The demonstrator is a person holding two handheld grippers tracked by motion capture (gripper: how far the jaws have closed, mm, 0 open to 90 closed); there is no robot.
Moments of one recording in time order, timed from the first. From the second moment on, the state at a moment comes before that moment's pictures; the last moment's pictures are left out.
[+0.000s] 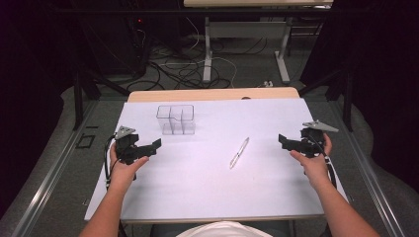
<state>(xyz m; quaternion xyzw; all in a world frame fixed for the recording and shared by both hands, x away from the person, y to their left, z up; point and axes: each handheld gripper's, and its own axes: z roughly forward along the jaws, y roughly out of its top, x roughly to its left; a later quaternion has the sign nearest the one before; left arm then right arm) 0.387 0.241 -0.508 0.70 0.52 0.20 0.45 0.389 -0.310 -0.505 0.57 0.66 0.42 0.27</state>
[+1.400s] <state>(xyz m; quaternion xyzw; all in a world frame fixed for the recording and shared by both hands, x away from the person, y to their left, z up) 0.449 0.225 -0.428 0.66 0.55 0.25 0.45 0.392 -0.303 -0.514 0.57 0.67 0.41 0.26</state>
